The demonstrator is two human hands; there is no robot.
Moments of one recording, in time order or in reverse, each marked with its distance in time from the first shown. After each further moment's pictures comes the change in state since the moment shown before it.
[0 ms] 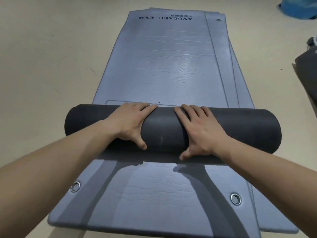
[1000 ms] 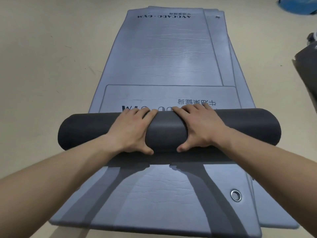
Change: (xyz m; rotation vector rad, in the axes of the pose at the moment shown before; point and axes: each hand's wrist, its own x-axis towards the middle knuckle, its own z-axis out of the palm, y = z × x) left_hand -0.022 0.029 0.021 0.052 0.142 -0.048; right_hand 0.007 0.002 -0.016 0.056 -0.081 -0.016
